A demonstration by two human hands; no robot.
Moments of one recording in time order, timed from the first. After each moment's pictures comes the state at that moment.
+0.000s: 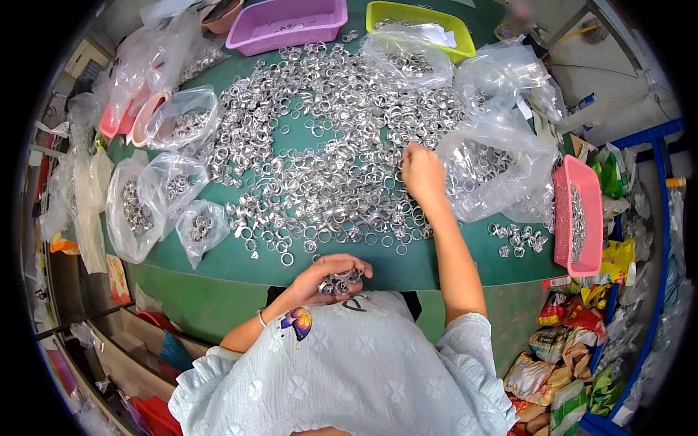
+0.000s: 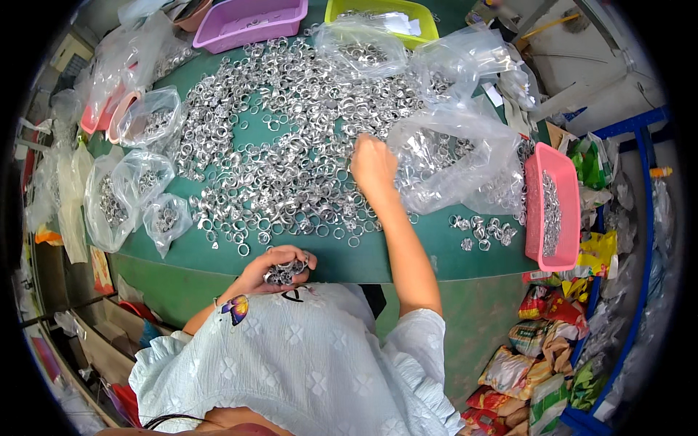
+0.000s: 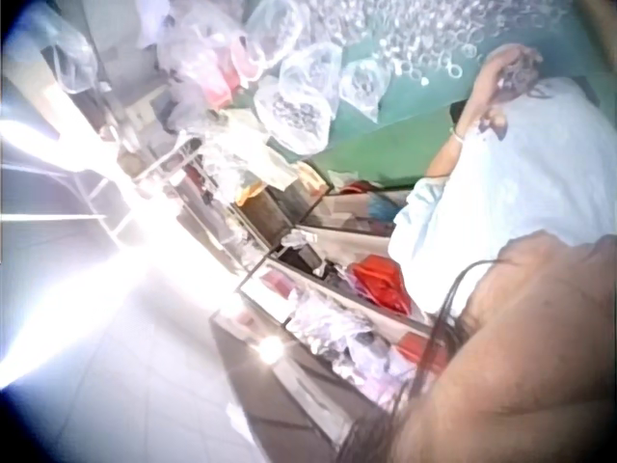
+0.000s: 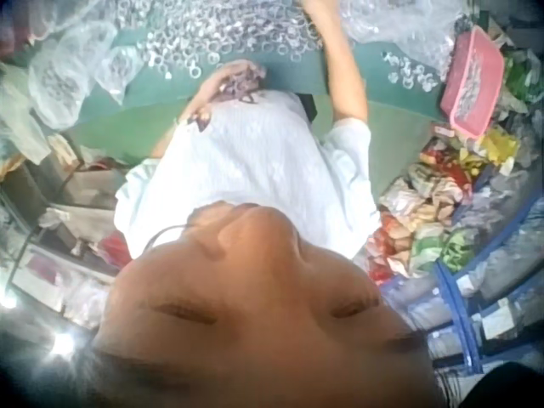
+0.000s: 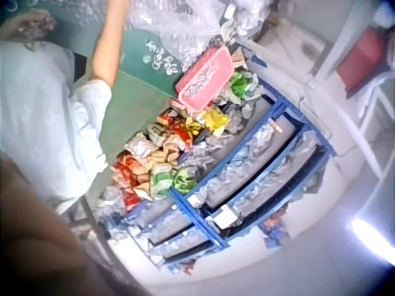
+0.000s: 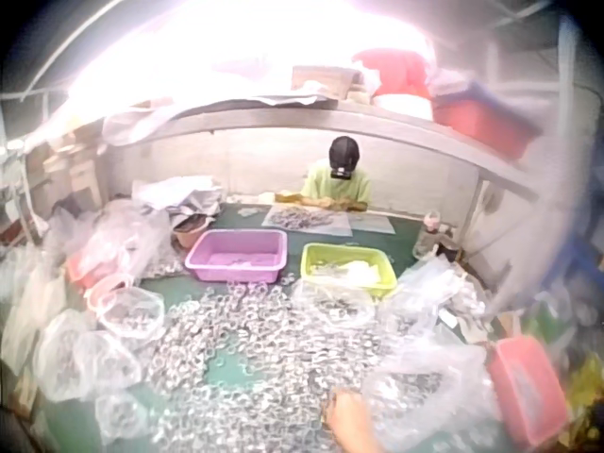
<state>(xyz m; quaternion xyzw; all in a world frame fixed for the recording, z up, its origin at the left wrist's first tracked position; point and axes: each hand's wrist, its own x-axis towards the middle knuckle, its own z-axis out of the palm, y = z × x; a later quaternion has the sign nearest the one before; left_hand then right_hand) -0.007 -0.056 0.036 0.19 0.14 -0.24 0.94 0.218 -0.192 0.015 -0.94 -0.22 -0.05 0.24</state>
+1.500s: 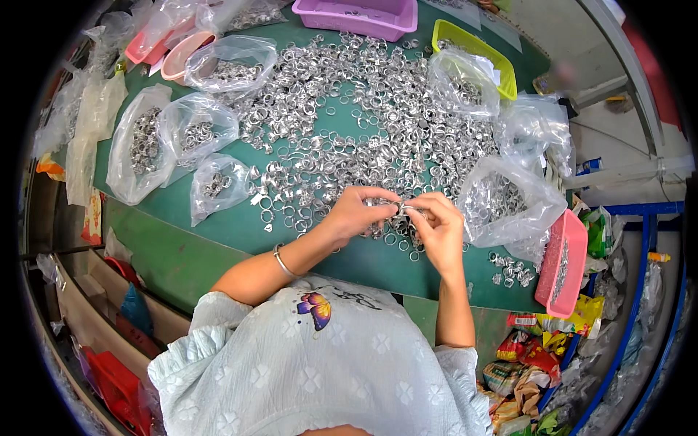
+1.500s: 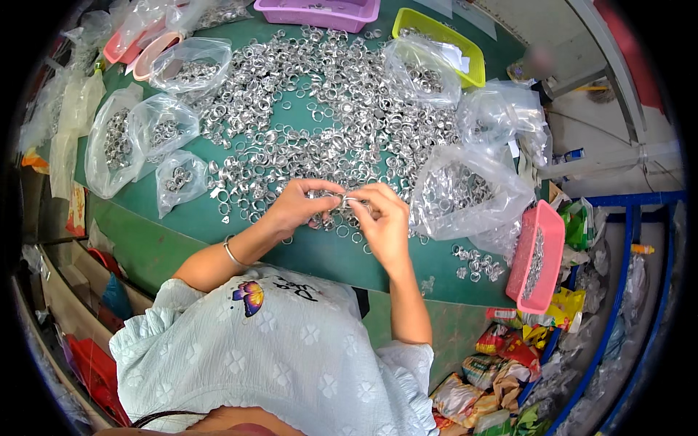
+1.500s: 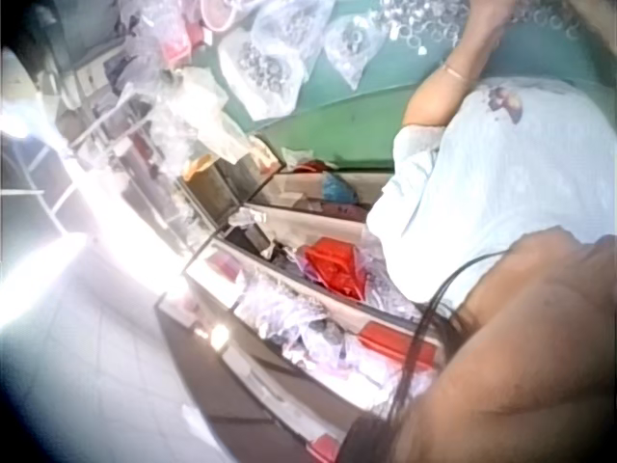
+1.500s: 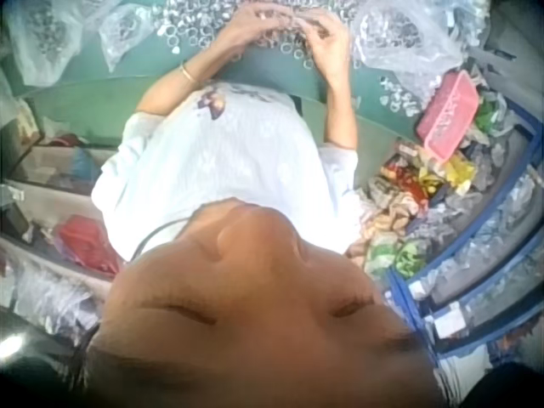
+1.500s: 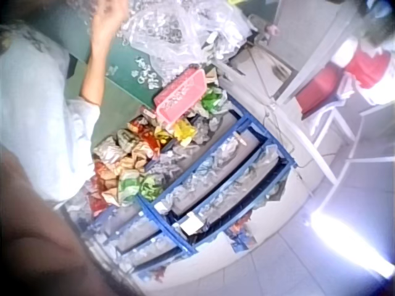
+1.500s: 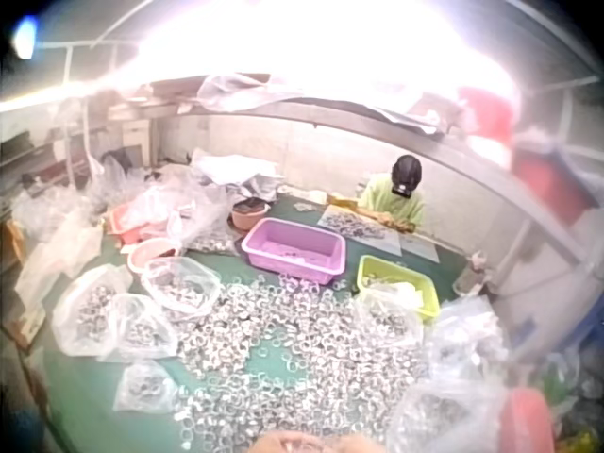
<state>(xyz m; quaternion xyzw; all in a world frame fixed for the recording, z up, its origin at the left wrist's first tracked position) 0.060 -0.033 0.047 0.55 0.20 -0.10 0.81 0.130 -0.190 0.080 -0.80 -0.28 0.13 0.51</state>
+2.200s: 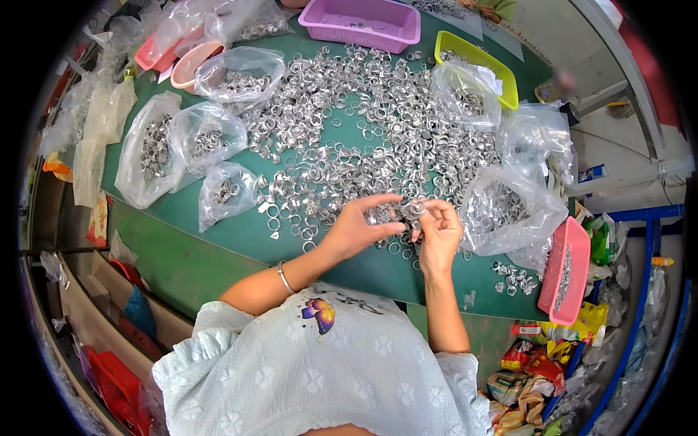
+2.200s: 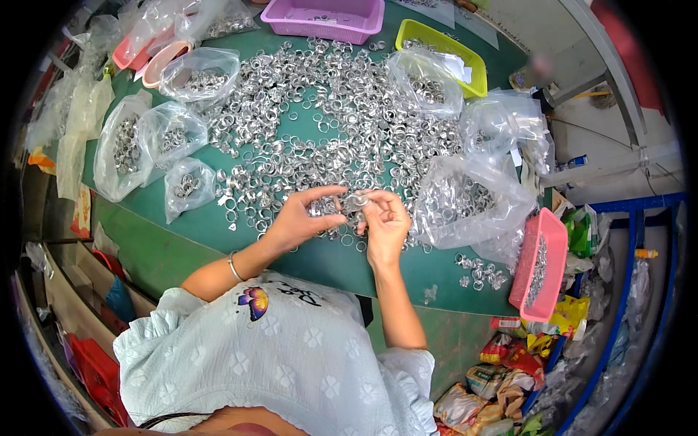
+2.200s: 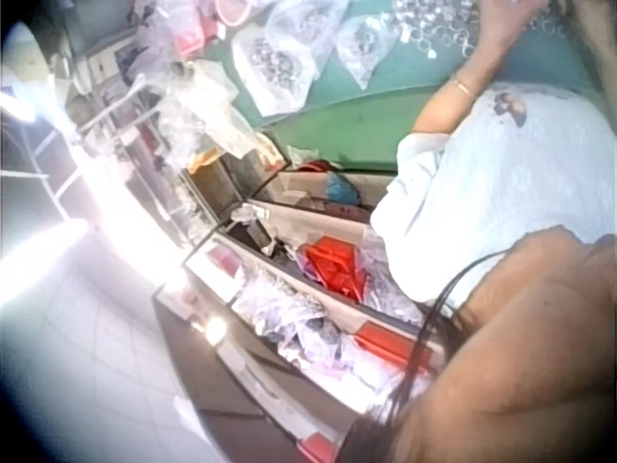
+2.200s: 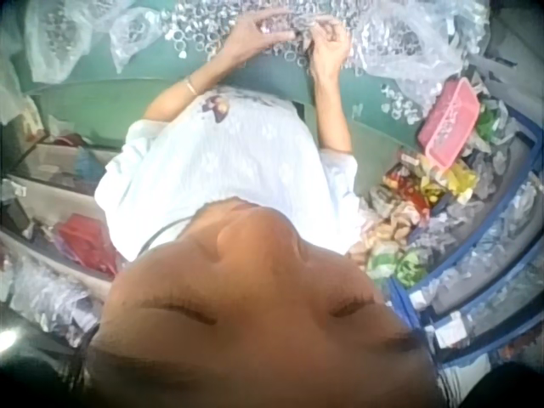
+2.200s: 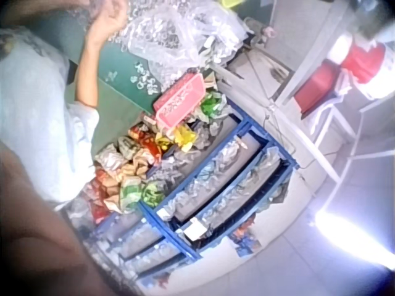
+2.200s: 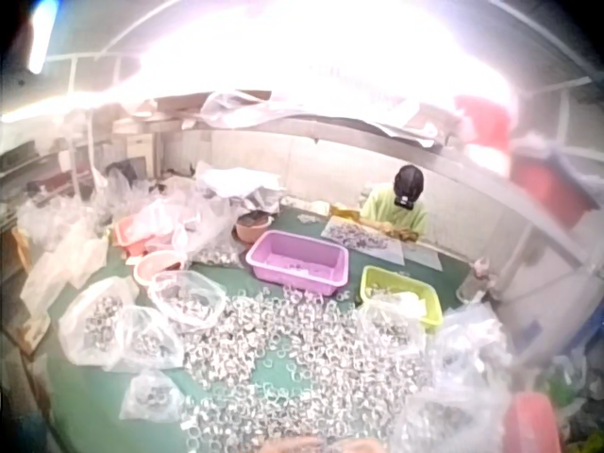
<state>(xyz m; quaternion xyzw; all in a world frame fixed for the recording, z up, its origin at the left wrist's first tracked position) 0.050 -0.036 0.055 0.69 0.11 0.06 0.72 0.122 -0.180 0.043 -0.58 -0.11 0.14 0.80</state>
